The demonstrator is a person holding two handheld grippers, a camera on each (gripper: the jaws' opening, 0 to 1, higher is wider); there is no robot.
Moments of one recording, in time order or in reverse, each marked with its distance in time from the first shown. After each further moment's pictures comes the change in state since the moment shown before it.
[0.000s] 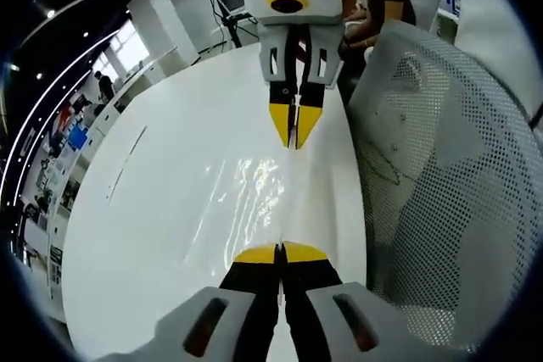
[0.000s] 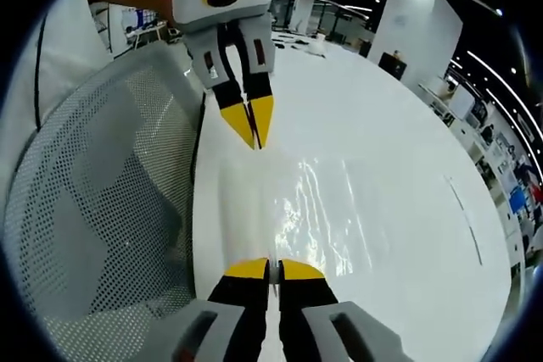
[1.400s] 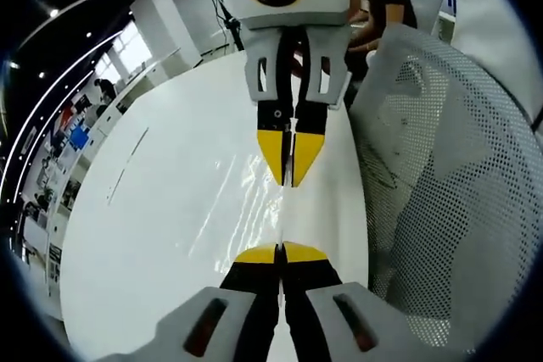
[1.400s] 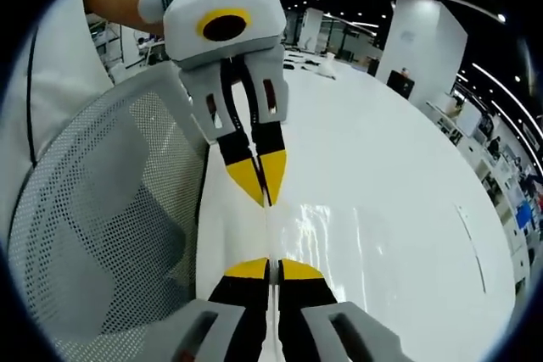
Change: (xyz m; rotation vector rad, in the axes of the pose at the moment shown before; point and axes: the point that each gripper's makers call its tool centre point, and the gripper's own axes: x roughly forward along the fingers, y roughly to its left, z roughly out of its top) left arm 0.004 0.003 0.004 -0.024 -0.022 0.002; right arm 0.013 0.004 0.042 -0.054 -0.095 0.040
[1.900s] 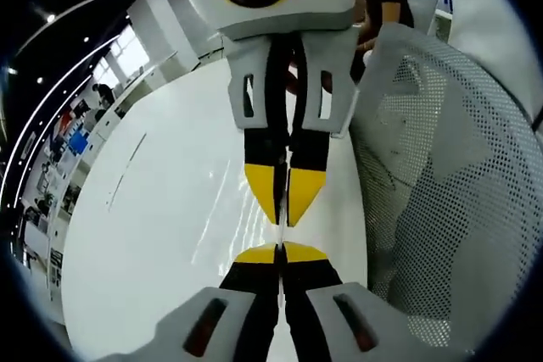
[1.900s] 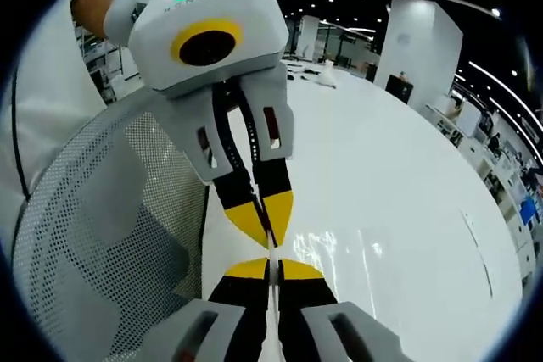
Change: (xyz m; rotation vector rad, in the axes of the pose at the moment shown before) left arm 0.002 -0.002 0.002 0.014 -0.007 -0.001; right arm 0.014 0.005 0.026 0.031 -0.049 0.010
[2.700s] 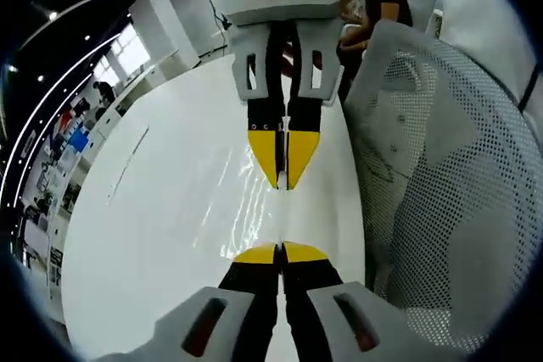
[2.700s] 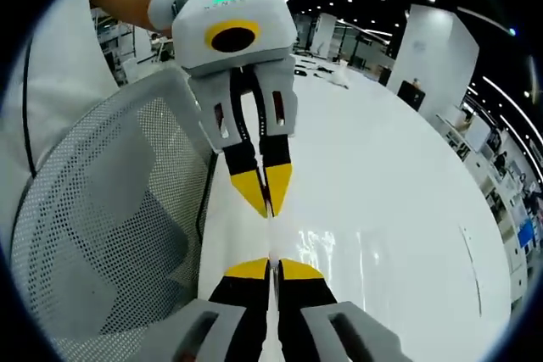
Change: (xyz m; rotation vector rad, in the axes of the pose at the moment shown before) left arm -0.010 -0.005 -0.012 -0.005 0.009 -0.027; right arm -0.002 0.001 0.000 -0.091 0.030 0.032
